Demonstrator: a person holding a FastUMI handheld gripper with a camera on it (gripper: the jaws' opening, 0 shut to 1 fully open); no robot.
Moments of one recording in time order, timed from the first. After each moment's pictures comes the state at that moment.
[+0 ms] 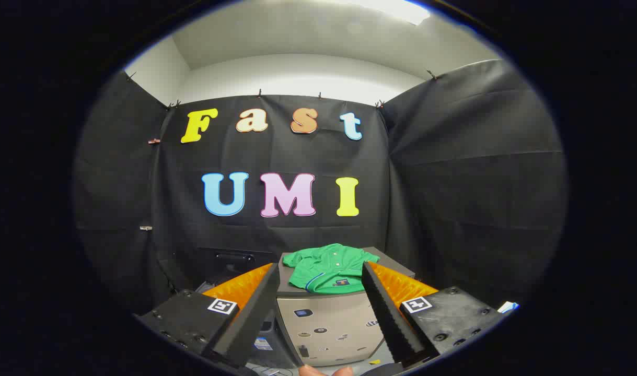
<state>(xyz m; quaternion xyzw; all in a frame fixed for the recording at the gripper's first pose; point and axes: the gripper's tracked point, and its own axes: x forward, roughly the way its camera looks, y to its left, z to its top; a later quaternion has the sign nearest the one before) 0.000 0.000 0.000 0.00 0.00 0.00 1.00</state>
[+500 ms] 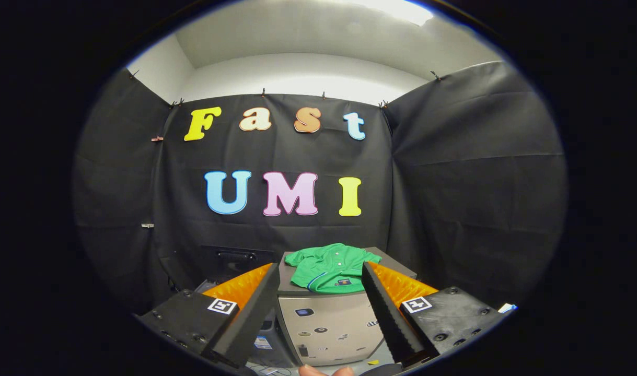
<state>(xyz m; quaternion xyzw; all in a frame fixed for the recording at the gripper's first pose) -0.002 0.005 -0.001 0.00 0.00 0.01 1.00</state>
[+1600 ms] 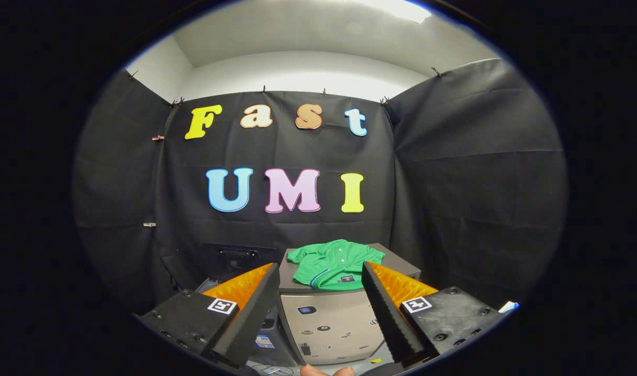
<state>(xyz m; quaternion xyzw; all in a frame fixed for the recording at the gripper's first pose) 0.007 0.003 -0.013 0.01 0.02 0.01 1.00</state>
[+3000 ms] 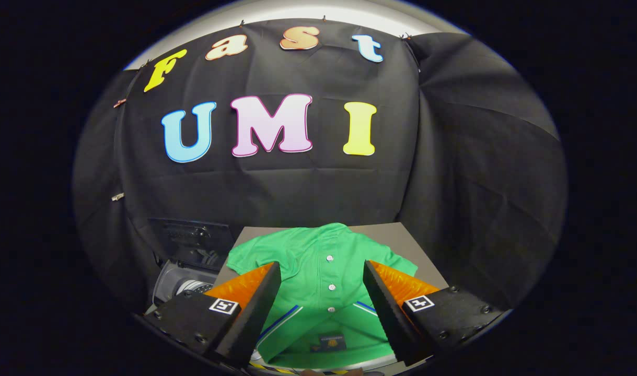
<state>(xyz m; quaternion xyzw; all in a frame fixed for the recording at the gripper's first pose) 0.322 -0.040 -0.113 -0.03 0.24 0.00 0.97</state>
